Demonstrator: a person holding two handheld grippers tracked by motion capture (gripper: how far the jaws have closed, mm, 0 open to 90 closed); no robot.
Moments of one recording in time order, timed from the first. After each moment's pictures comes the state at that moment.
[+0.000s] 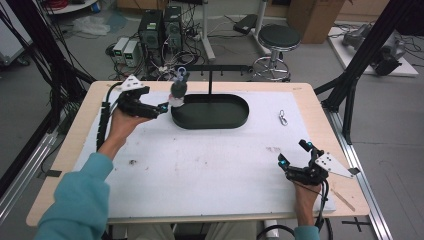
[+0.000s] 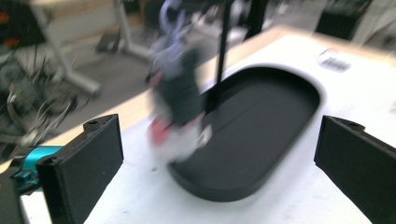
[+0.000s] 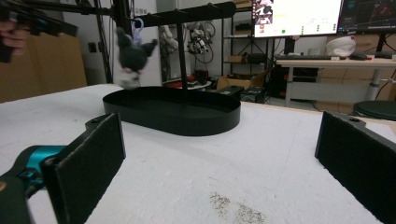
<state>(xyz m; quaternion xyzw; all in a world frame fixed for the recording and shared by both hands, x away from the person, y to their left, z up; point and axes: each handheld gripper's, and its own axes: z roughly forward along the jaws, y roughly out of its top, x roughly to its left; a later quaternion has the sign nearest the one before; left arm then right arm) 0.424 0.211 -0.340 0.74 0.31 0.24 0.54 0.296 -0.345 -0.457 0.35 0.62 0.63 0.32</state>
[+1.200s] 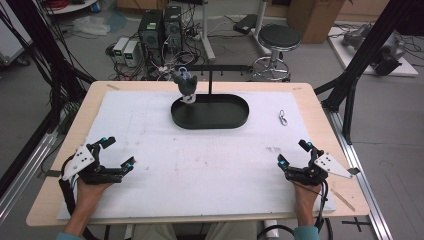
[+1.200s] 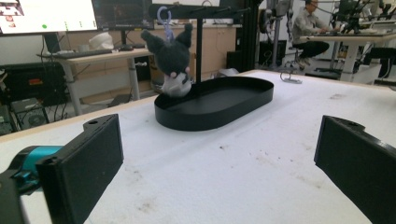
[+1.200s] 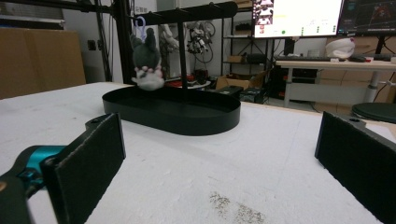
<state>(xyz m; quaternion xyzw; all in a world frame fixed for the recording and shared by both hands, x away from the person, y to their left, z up) 0.284 0.284 -0.438 0.65 0.28 0.30 0.64 0.296 -0.344 -0.457 0.34 0.62 0.63 0.32</state>
